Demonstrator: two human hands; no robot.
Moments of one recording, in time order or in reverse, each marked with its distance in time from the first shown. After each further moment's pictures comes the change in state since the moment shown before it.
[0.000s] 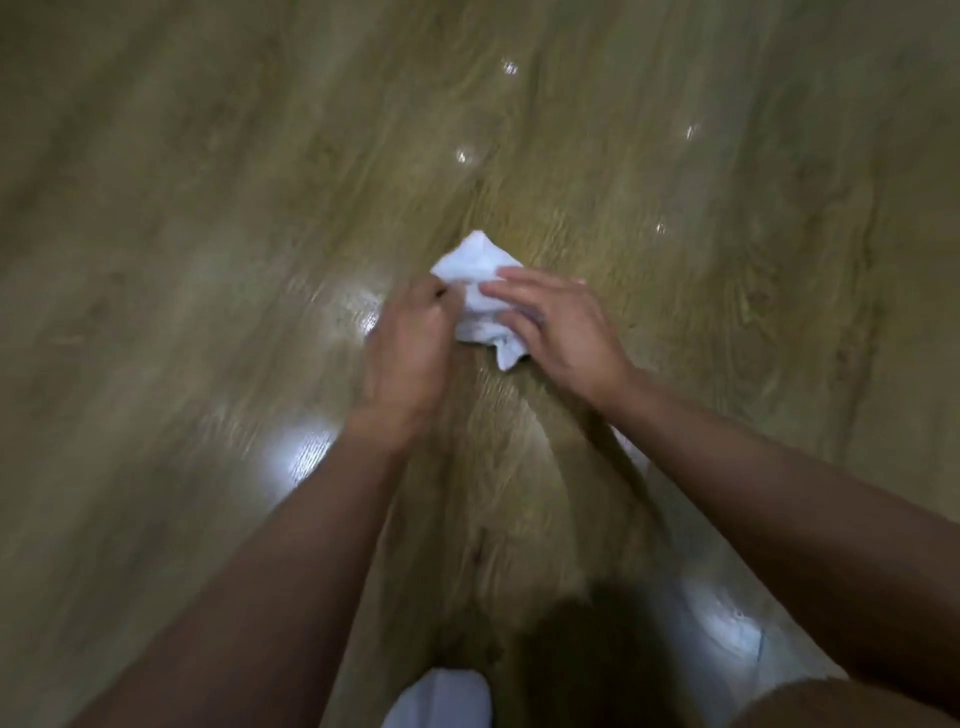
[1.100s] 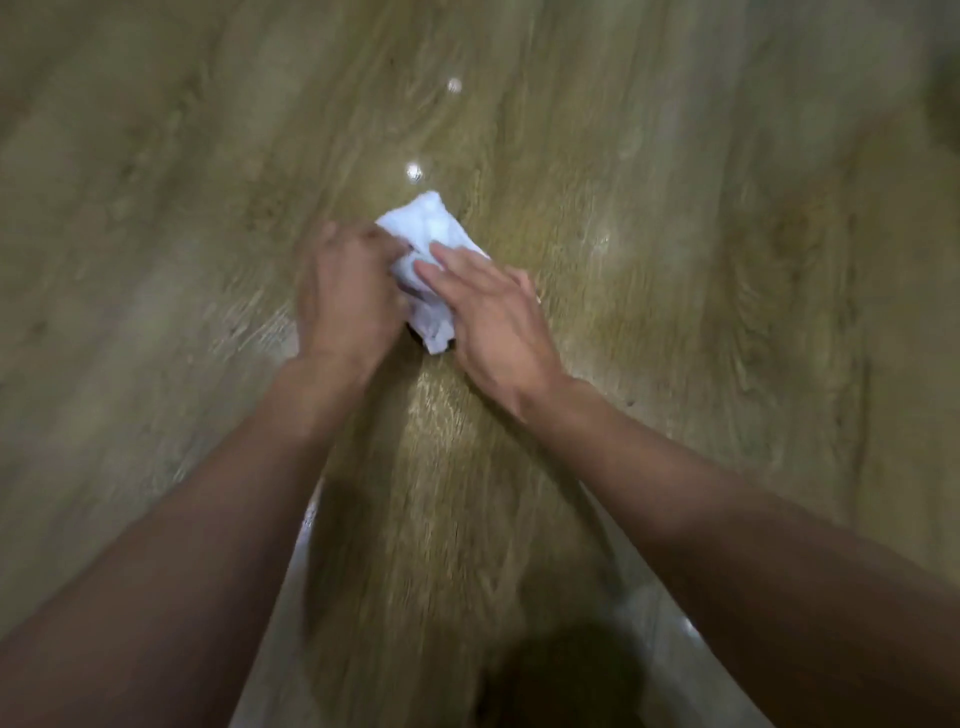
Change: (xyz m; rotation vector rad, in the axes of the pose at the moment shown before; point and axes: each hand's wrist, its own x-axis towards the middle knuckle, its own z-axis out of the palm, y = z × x) left_hand 0.121 -0.023 -0.015 -0.120 0.093 0.064; right_hand 0.089 0.003 0.026 -0.258 0.047 0.011
